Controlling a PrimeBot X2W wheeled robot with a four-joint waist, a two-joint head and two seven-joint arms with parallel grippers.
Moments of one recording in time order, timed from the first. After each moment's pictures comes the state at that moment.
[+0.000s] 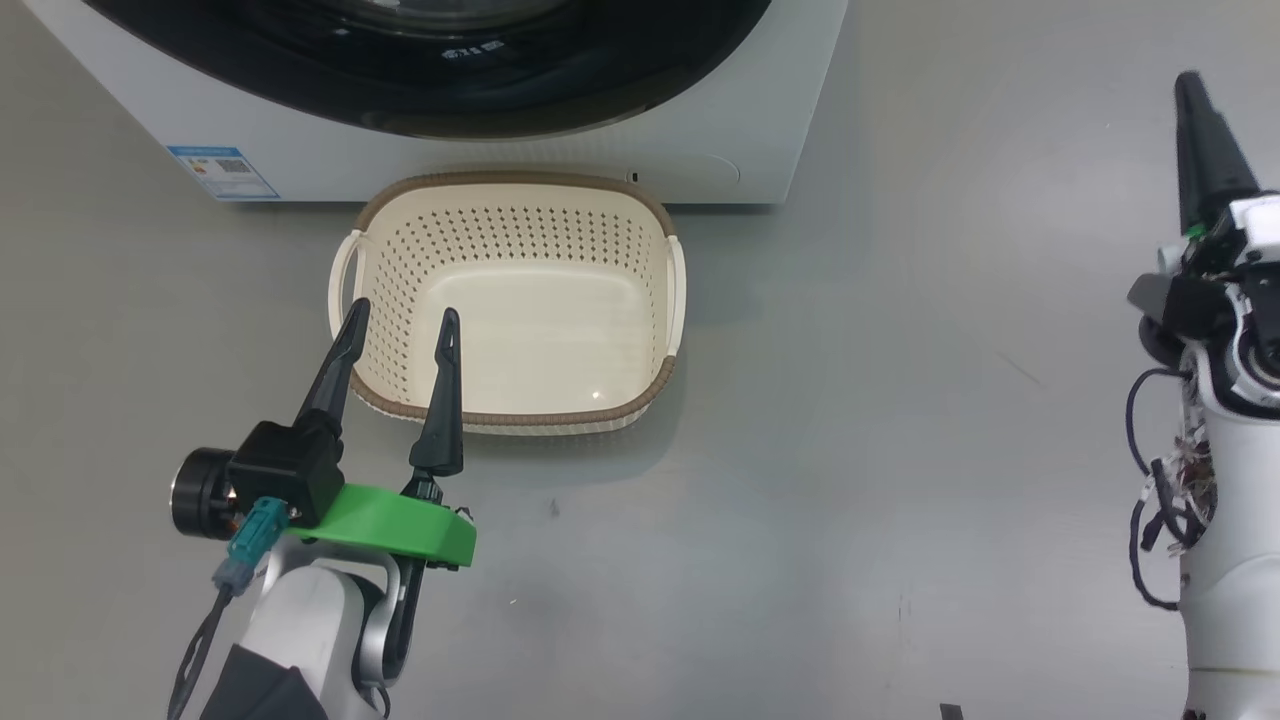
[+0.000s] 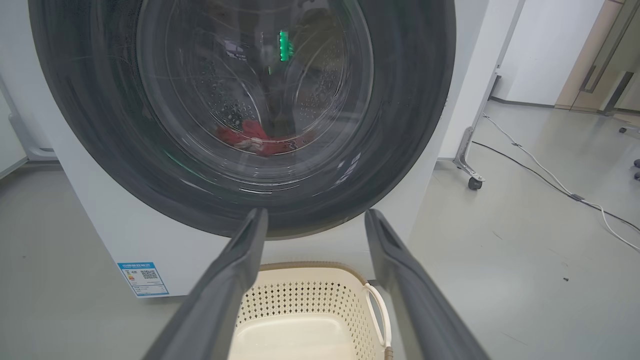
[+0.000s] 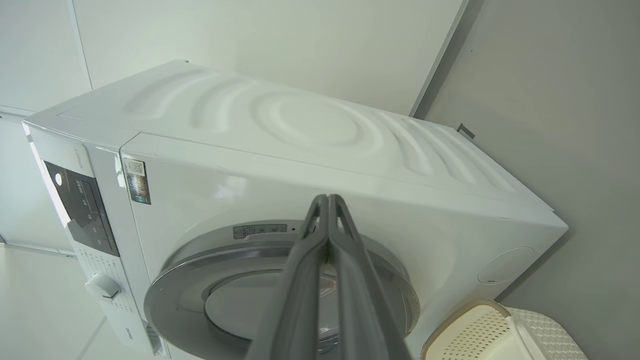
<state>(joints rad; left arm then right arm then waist) -0.27 0.04 -0.29 0.18 -0.33 0.05 -0.25 -0.55 -0.08 -0.14 0.28 1.43 0.11 0.14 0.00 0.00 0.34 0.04</state>
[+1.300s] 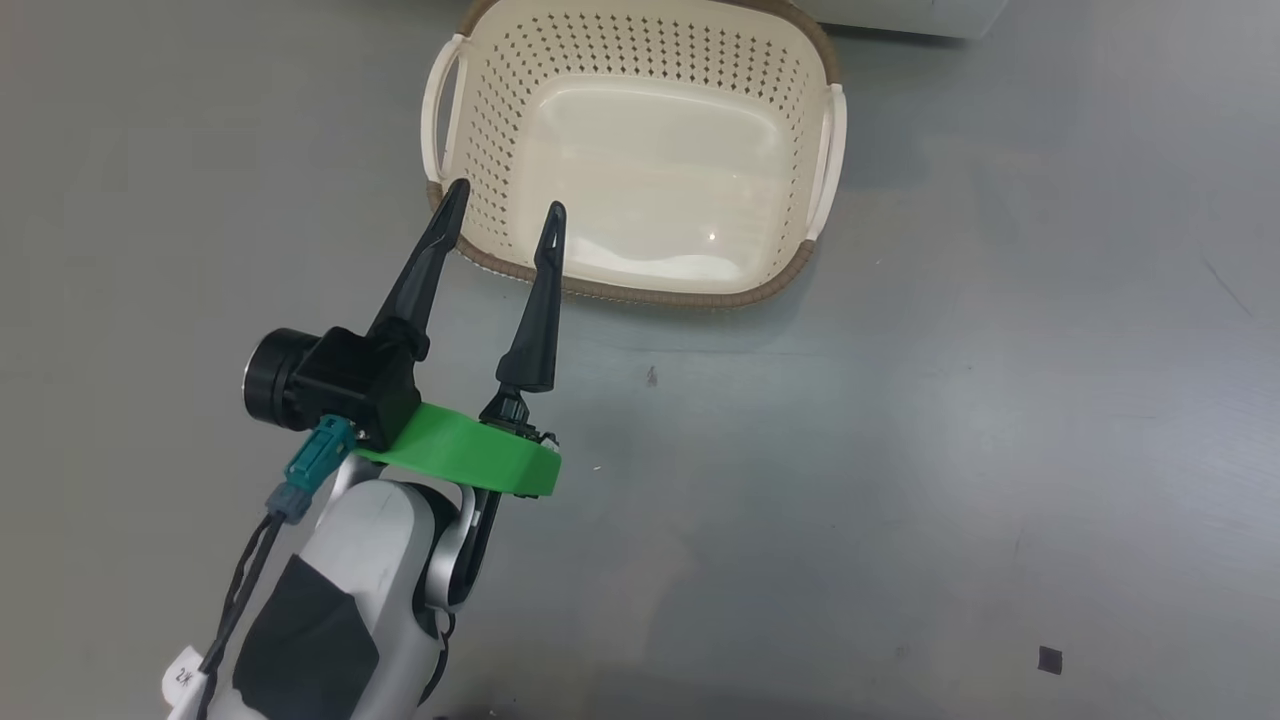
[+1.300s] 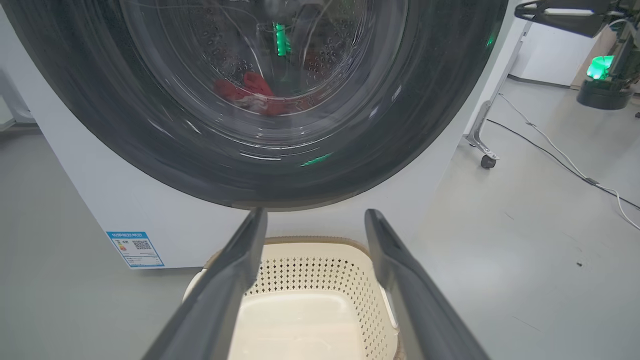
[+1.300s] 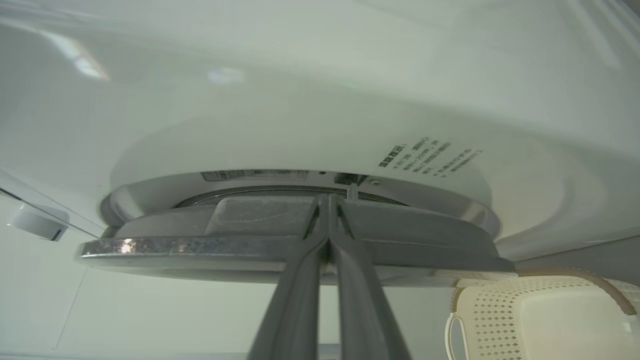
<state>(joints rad) -0.46 0.04 -0.46 0.12 -0.41 0.08 -0.25 -1.15 -0.24 0.02 0.47 1.46 -0.01 0.48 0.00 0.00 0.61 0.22</state>
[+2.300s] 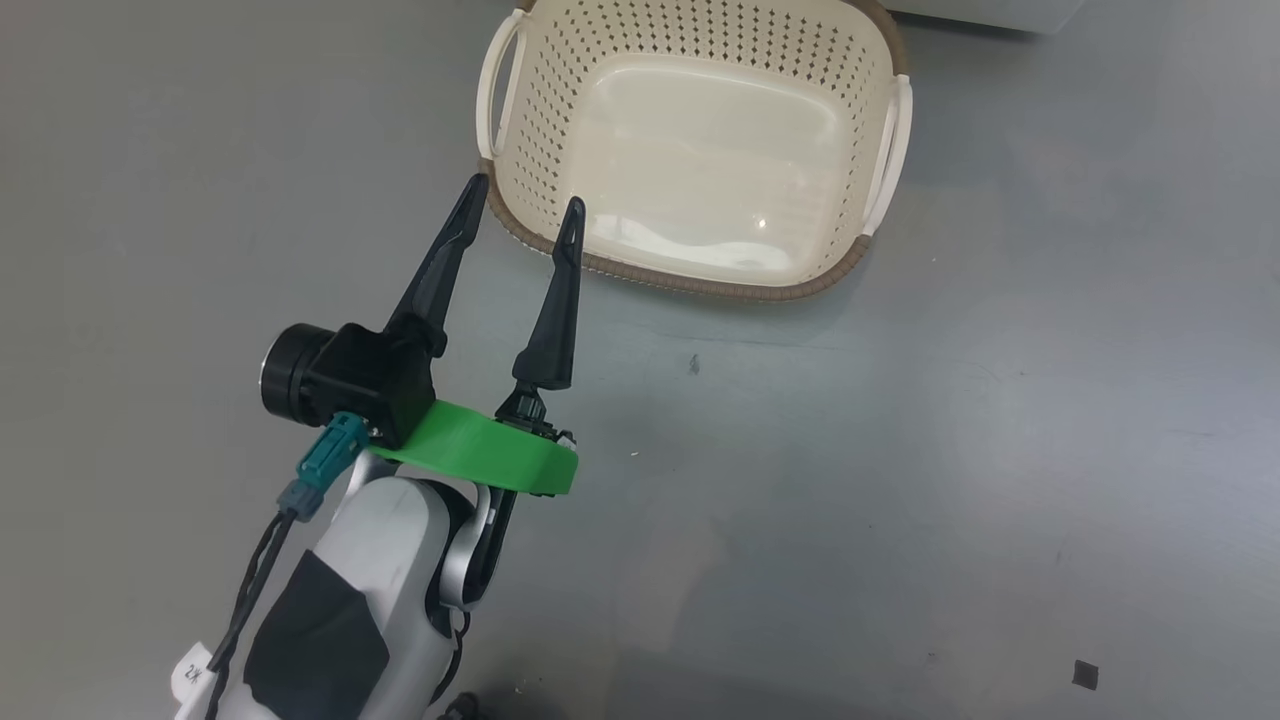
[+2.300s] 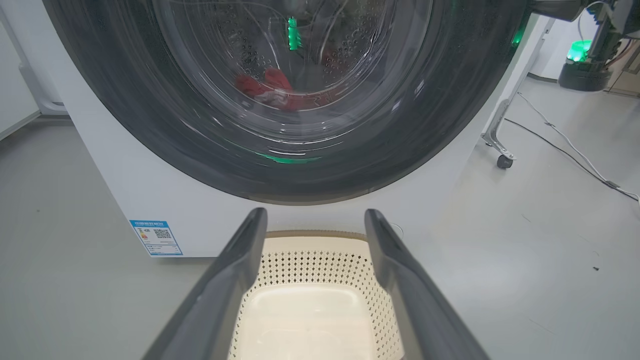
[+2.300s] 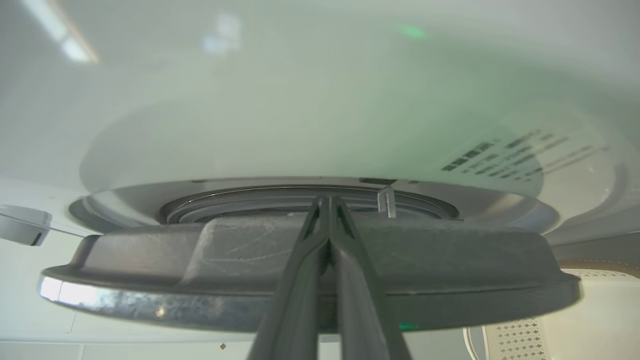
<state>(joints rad) -0.47 0.03 -0.49 0.11 -0.43 0.10 -0.25 -1.31 -0.25 0.05 0.61 1.44 -0.02 0.53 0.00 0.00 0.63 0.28</state>
